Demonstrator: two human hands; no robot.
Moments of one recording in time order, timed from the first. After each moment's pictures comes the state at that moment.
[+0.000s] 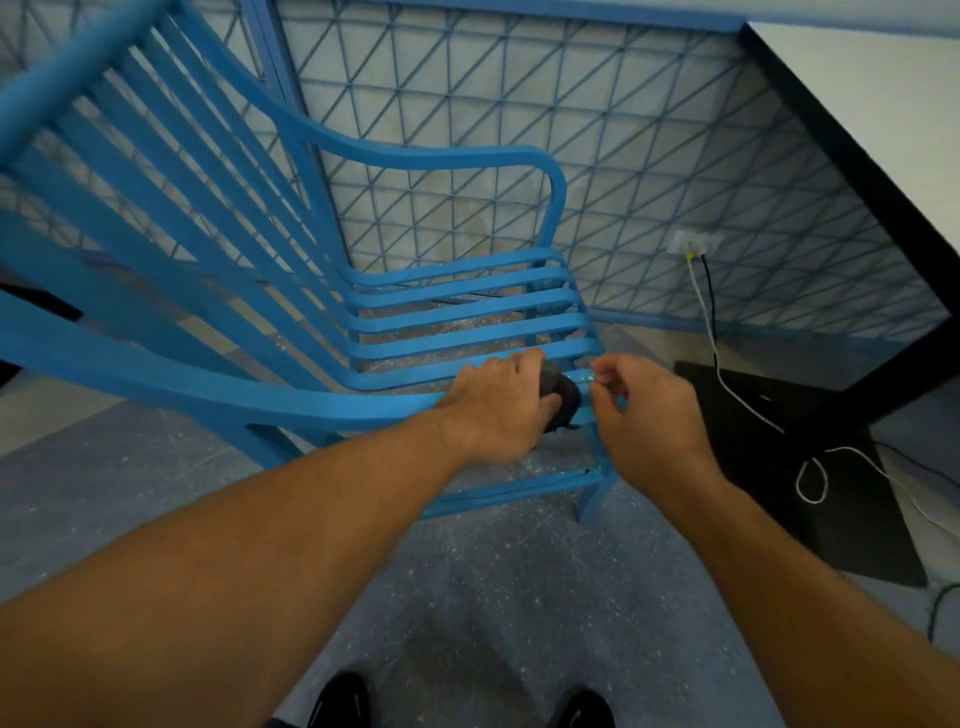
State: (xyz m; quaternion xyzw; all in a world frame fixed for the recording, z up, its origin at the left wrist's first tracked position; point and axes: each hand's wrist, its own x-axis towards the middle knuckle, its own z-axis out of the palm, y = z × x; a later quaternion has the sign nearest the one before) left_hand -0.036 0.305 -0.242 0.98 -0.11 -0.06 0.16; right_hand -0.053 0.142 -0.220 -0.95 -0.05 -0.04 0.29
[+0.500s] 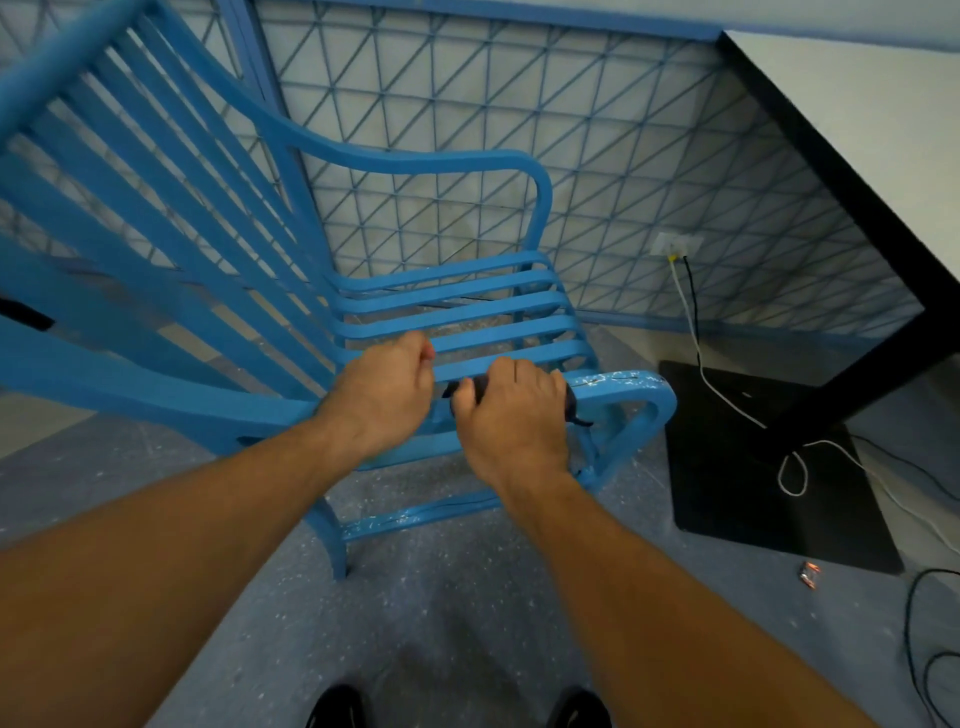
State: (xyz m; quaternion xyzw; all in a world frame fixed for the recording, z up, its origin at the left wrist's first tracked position) left_hand -0.047 0.384 -0.225 0.97 0.02 0.02 0.25; right_hand -0.049 0.249 -0.262 -0.98 -0.05 -0.11 0.17
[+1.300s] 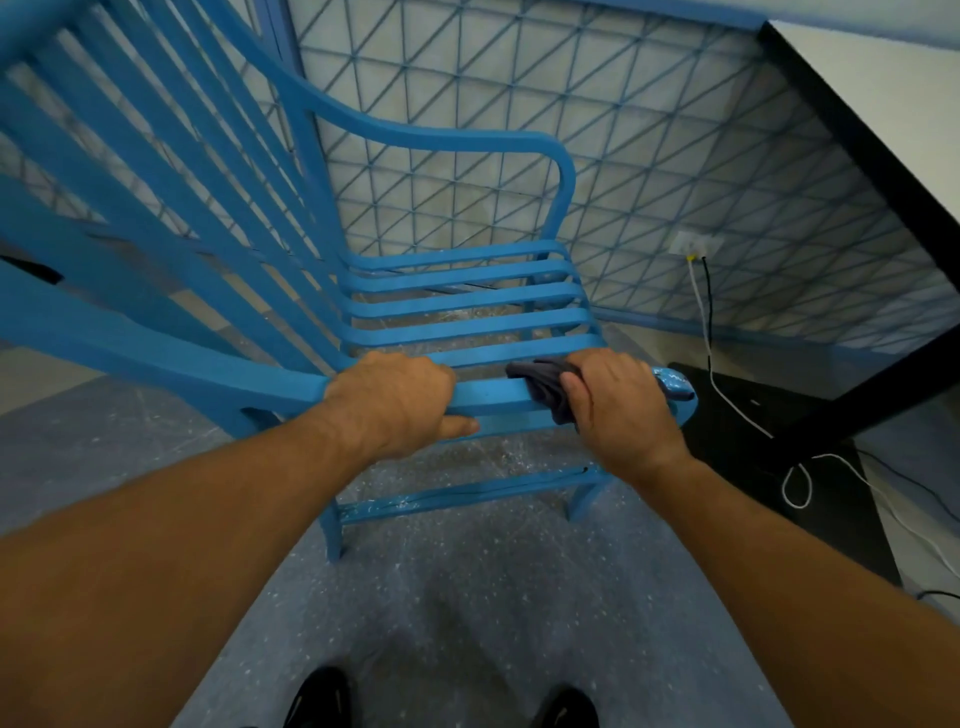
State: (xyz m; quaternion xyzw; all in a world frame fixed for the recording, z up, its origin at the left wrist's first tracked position) left_hand -0.052 0.386 -0.233 0.99 -0.12 -0.09 -0.06; right_hand -0.015 0.149 -0.277 -0.93 -0.27 -0.17 0.16
